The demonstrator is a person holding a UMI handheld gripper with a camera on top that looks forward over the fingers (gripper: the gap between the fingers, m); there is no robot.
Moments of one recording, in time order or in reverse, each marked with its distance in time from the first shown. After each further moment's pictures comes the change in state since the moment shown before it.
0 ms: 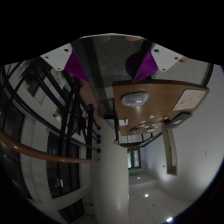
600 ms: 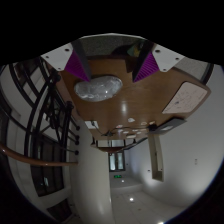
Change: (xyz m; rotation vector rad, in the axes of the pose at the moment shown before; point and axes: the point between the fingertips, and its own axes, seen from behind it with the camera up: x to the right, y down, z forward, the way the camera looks) arm -0.145 -0.003 0.152 -0.007 -0.150 -0.069
